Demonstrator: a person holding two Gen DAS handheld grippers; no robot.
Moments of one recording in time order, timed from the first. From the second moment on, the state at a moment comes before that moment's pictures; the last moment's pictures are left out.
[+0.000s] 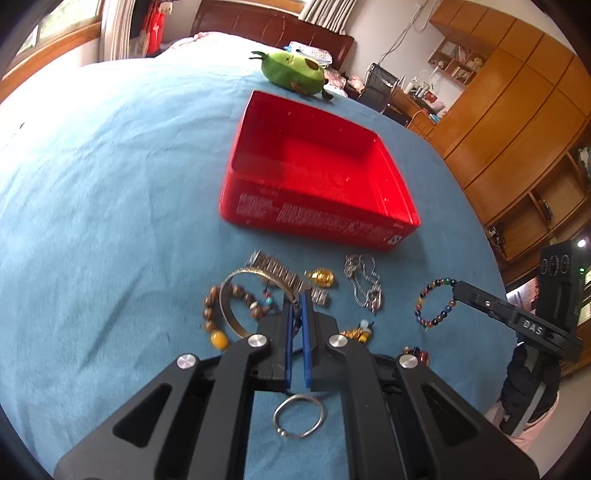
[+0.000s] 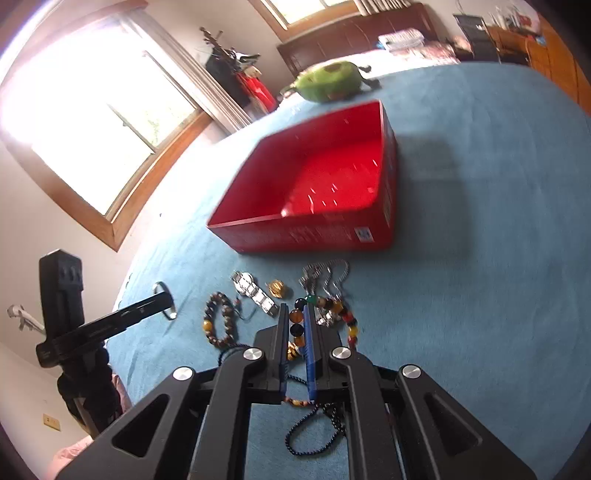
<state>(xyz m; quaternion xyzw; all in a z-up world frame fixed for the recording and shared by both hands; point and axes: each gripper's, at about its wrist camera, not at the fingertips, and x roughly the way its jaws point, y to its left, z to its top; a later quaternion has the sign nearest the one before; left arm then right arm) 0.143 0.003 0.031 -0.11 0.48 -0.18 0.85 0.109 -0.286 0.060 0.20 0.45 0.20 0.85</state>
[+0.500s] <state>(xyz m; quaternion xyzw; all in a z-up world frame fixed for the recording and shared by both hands) 0.224 -0.033 0.072 -0.10 0.45 -0.19 0.87 0.184 -0.281 0.111 0.20 0.39 0.19 0.88</state>
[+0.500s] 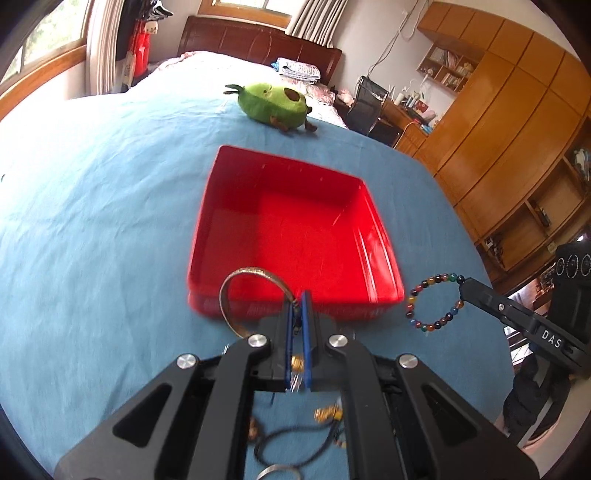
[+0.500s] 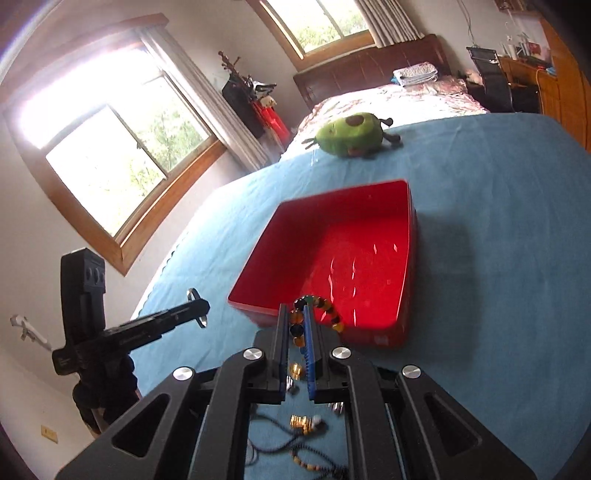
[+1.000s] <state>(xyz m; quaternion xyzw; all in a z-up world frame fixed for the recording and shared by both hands) 0.327 -0.051 0.005 -0.09 0.49 -0.16 0.85 0.291 -0.265 0.025 0.19 0.46 0.14 0.86</state>
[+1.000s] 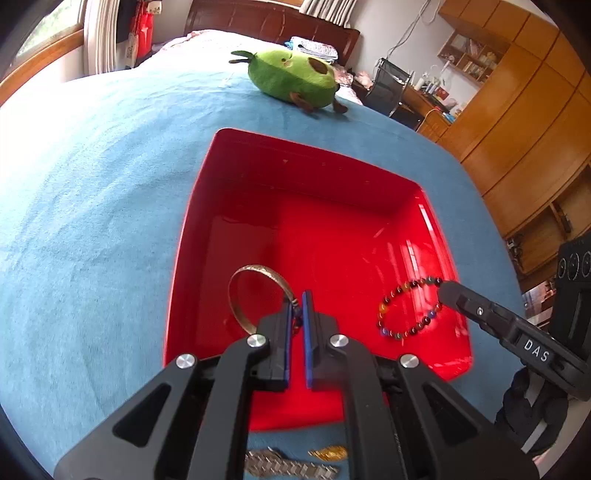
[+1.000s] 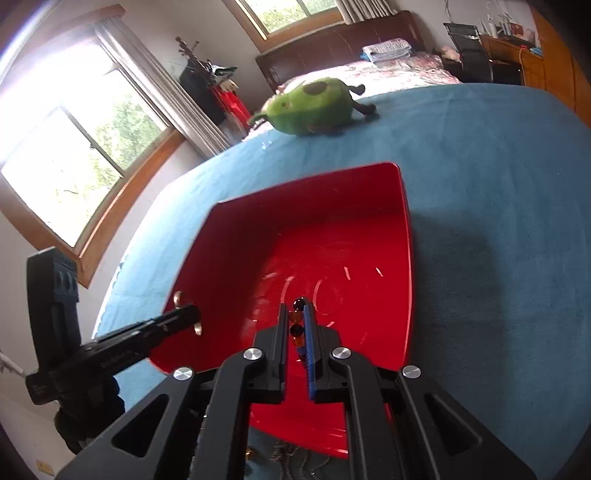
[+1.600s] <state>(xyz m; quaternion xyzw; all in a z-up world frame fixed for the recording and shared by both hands) 0.300 -0.038 0.043 -0.10 0.44 -0.16 0.88 0.260 -0.275 0.070 0.15 0.41 0.09 0.89</state>
